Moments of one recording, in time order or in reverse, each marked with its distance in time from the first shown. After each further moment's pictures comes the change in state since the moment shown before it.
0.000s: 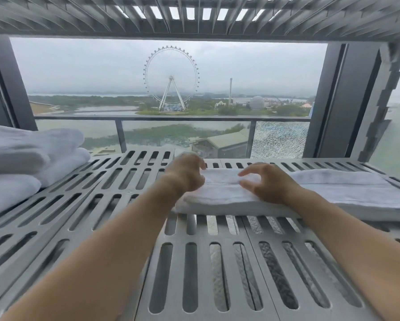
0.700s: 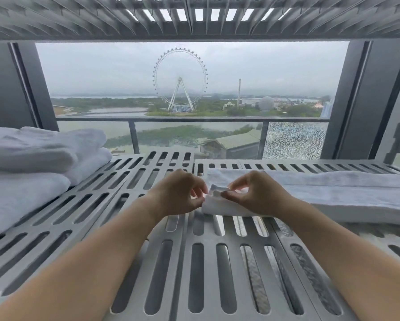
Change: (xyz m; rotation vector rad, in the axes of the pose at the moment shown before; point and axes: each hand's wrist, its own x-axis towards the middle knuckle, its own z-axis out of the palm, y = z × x) left_hand -0.055 -0.064 -0.011 -0.018 0.032 0.334; right_hand -0.004 -0.074 0.037 0.122 -0.014 -0.091
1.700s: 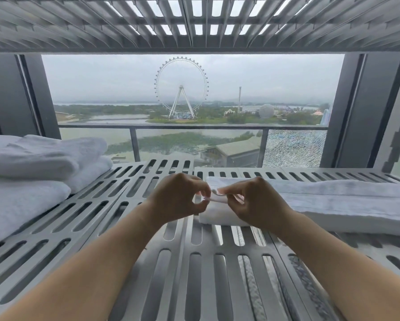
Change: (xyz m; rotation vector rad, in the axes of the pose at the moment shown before) left_hand -0.003 0.013 -0.012 0.087 0.203 0.158; right_hand -0.010 -0.016 -0.001 -0.089 0.192 -0.273
